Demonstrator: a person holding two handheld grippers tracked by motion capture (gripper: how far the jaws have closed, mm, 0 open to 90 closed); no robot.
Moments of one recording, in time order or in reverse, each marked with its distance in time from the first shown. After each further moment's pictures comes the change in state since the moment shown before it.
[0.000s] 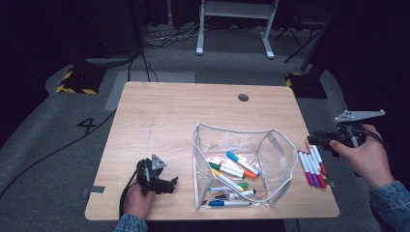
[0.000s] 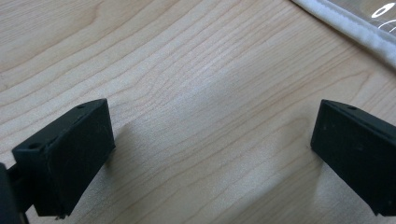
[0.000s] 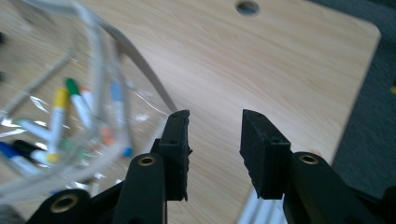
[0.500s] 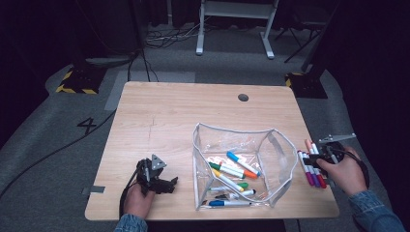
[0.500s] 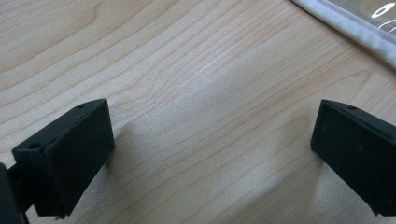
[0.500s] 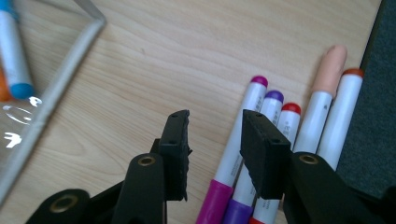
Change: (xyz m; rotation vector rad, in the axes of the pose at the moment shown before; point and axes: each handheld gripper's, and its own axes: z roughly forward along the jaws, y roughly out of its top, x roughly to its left) left arm 0.000 0.000 0.000 0.000 0.000 -0.001; right arm -0.031 -0.083 0.081 0.193 -0.059 0.130
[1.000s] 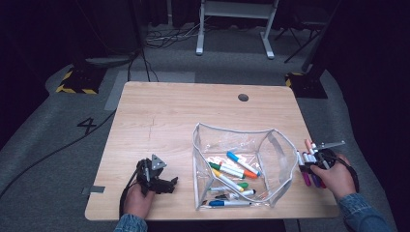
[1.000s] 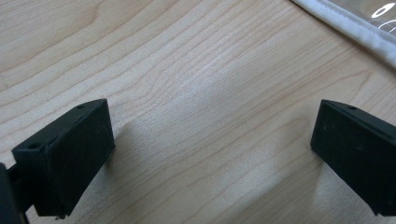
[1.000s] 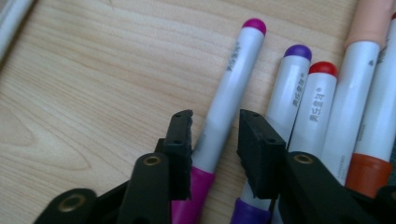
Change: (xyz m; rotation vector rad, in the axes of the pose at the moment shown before) left arm 0.000 0.000 0.000 -0.001 0.000 -0.001; right arm -0.004 -0.021 0.037 0.067 -0.005 0.026
